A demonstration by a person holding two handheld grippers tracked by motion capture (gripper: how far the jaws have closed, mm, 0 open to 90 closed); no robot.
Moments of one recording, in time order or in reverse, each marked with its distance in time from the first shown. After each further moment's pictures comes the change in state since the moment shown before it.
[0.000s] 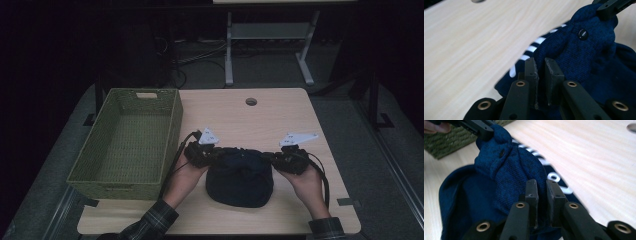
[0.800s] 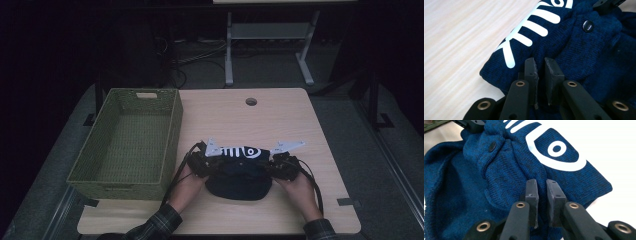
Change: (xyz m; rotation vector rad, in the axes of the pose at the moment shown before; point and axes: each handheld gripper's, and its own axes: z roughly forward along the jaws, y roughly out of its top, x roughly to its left) left arm -0.007 -0.019 0.021 0.072 0.081 0.034; right arm -0.001 -0.018 0.035 0.081 -0.027 -0.015
